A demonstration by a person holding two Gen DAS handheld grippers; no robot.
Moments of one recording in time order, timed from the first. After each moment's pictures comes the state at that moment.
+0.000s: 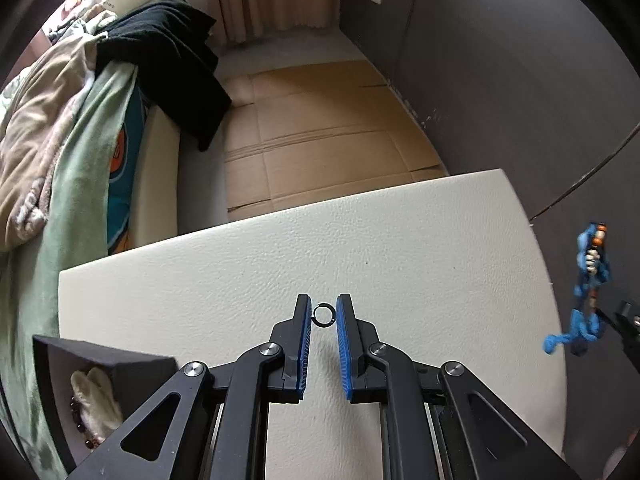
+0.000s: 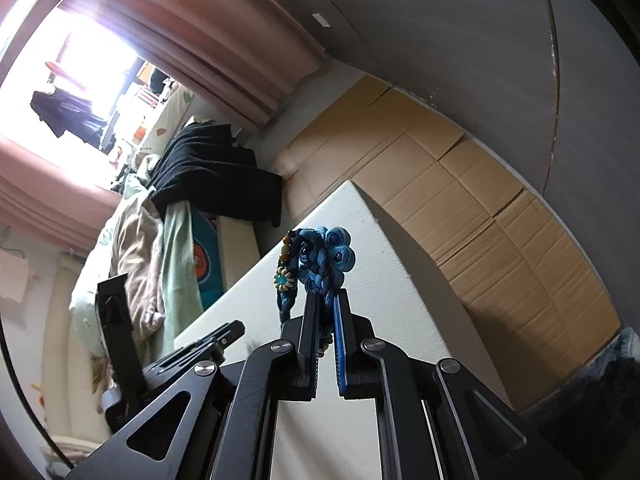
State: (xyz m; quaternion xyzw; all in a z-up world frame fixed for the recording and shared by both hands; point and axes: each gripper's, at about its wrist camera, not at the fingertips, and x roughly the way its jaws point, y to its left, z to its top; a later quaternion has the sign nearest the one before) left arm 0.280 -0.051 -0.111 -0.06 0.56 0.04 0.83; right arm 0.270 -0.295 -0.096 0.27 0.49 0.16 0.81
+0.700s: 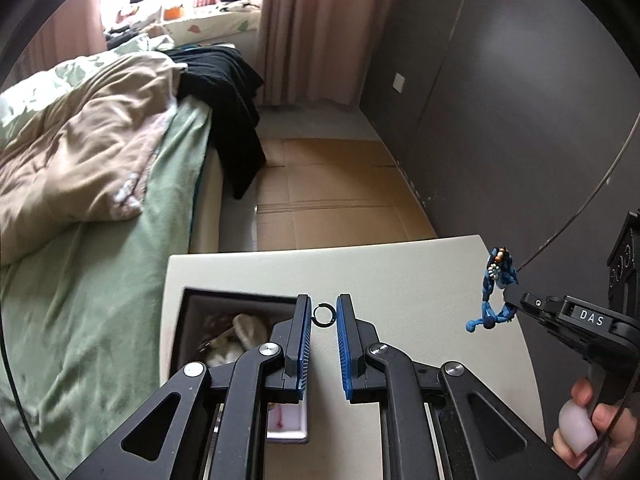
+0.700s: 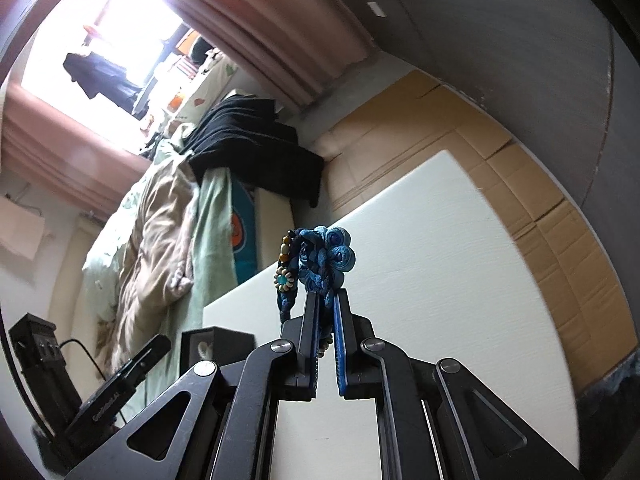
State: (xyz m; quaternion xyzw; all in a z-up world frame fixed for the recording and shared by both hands) left arm 0.163 0.031 -0.030 -0.13 0.43 0.06 0.89; right arm 0.249 -0.217 -0.081 0.23 0.49 0.23 0.81
